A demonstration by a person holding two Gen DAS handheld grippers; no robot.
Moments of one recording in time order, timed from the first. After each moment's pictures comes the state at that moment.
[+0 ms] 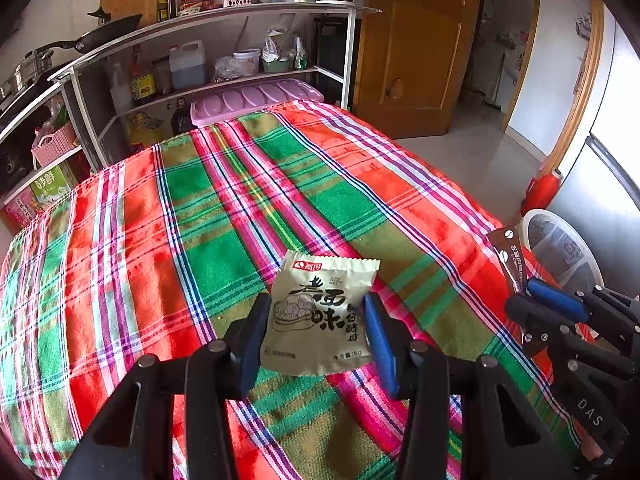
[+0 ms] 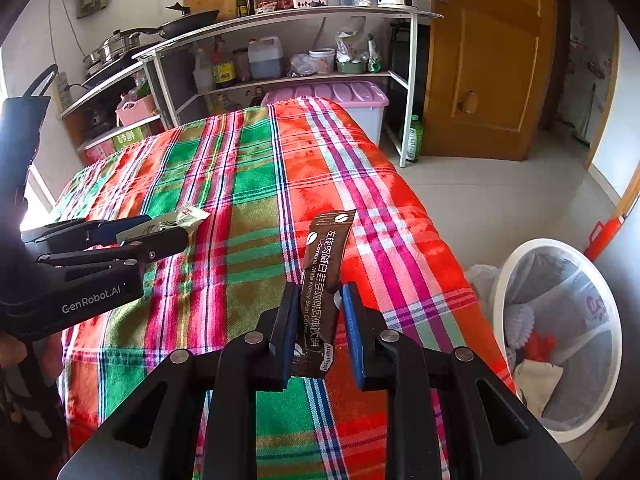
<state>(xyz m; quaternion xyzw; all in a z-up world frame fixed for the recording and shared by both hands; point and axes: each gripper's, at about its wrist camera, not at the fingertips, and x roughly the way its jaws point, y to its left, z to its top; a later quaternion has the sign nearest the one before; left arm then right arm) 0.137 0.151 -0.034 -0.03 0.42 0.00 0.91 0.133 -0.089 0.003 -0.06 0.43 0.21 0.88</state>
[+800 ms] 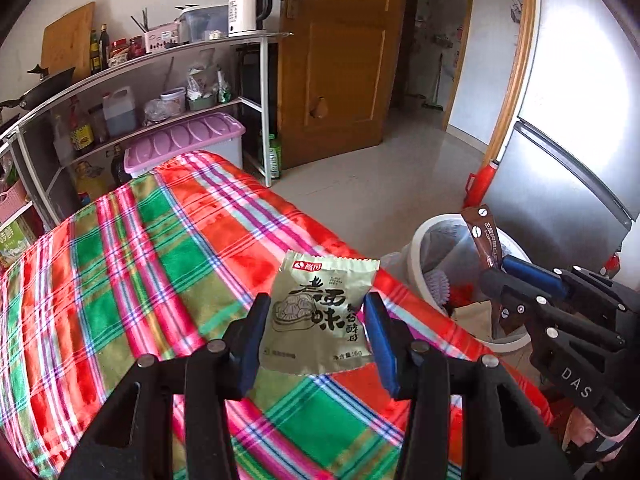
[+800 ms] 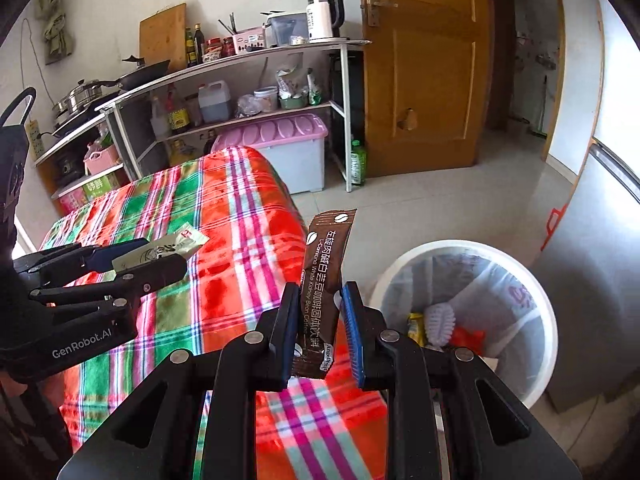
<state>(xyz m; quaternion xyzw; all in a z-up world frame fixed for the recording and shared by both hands) 0.137 0.025 0.006 0.00 0.39 -0.10 0.92 0.121 -0.198 0.050 -0.02 0.38 0.13 0.91</state>
